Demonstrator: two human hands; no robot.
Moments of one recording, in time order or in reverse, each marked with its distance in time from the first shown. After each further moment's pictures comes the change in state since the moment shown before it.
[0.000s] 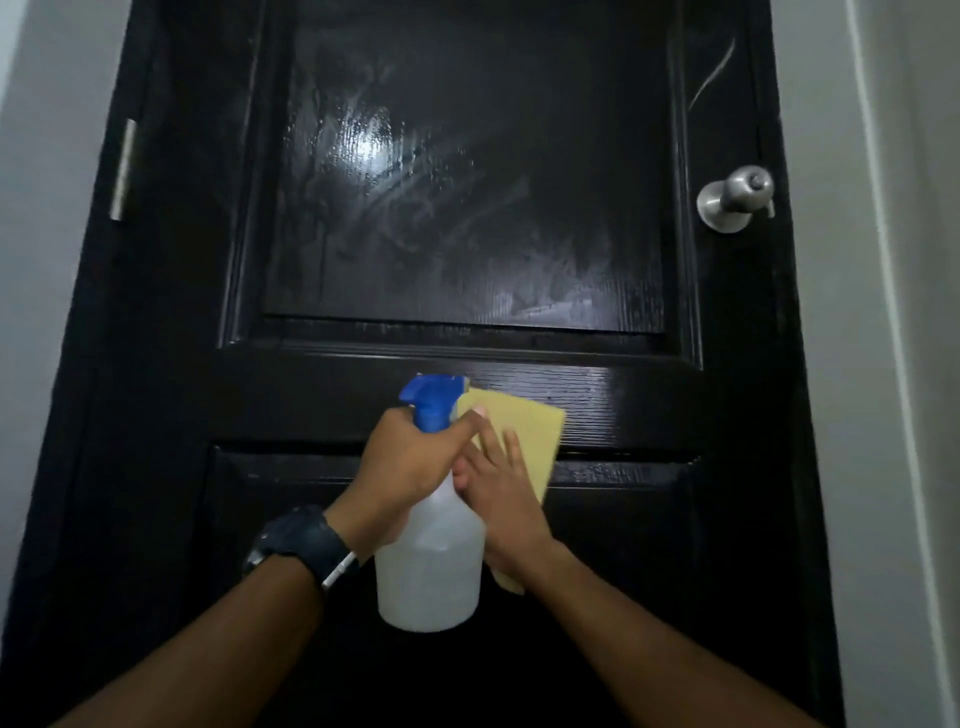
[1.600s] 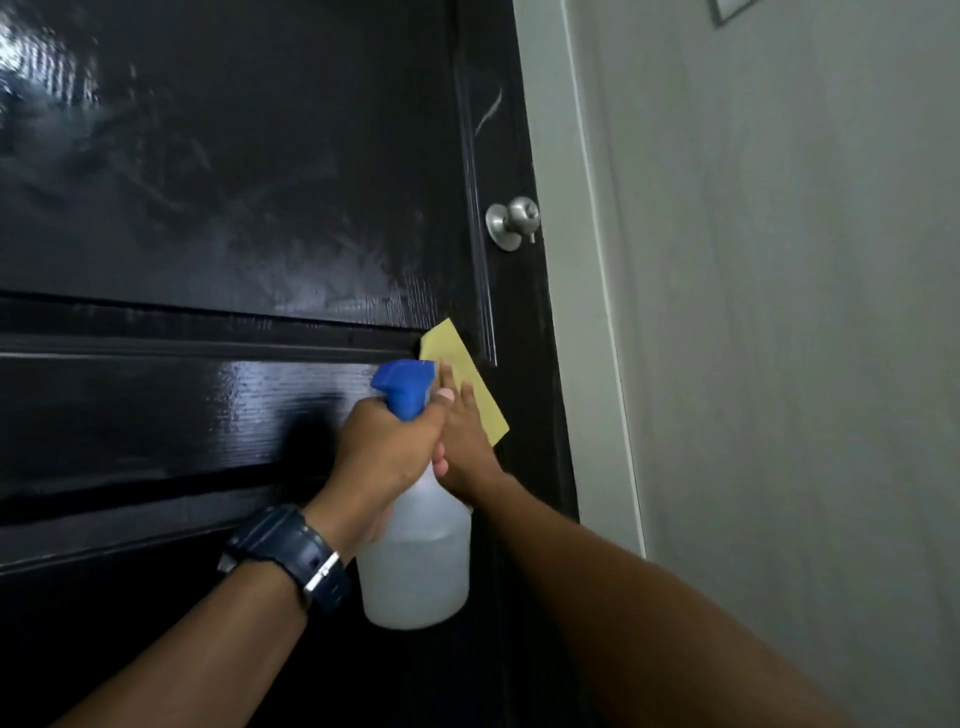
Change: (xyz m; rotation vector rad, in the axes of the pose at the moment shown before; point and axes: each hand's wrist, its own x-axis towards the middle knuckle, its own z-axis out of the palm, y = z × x) left_hand 0.013 0.011 0.095 -0.278 -0.392 0.052; right_hand -0.007 0.110 -0.084 -0.268 -0.204 0.498
